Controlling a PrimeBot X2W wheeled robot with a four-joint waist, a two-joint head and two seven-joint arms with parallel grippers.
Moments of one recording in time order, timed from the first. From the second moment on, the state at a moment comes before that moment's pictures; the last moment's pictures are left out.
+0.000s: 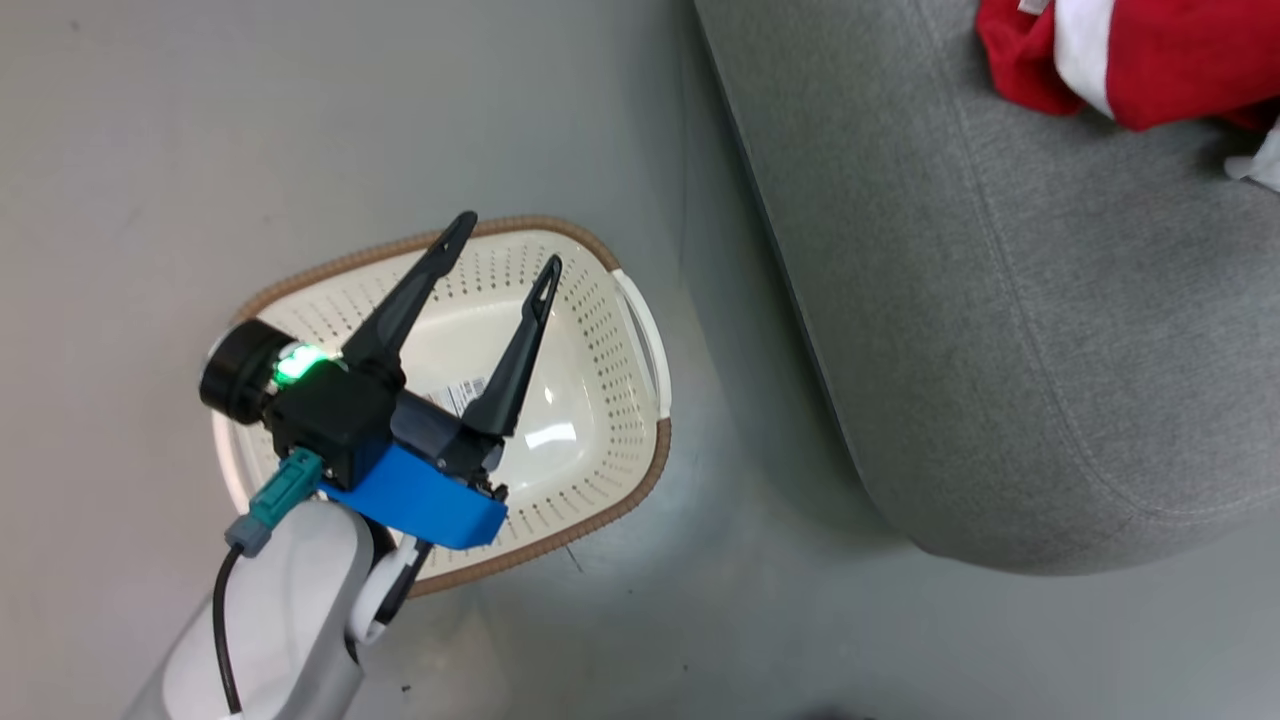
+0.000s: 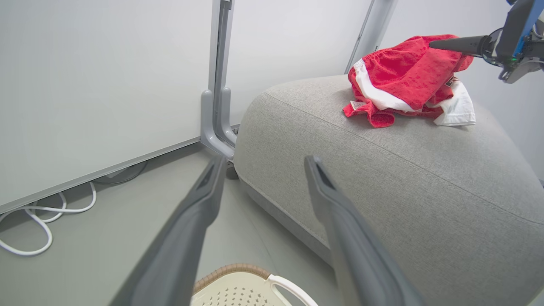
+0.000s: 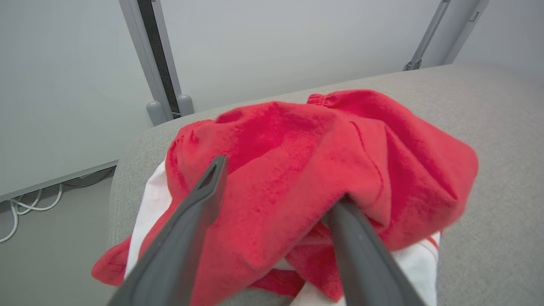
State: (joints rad) left arm -0.49 0.35 -0.55 0.14 -0.37 -0.12 -0.26; right arm -0.95 -0.42 -0.10 0.77 0.43 0.13 -0.07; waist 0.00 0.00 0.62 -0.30
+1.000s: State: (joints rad) left arm -0.04 0.12 -0.23 0.24 -0.38 -0.13 -0.26; right arm -0.18 -0.22 -0.06 0.21 0.26 0.13 -0.03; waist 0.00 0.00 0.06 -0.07
